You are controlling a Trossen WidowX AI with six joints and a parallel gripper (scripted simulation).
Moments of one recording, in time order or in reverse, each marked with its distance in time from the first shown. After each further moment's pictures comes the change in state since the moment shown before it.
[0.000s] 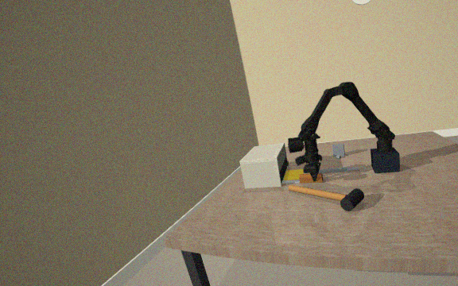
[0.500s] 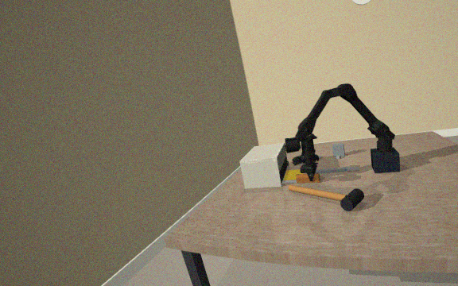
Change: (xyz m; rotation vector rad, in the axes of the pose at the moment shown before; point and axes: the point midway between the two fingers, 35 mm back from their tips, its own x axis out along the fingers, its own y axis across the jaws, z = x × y) arm 0.000 0.000 0.015 0.000 -0.001 0.000
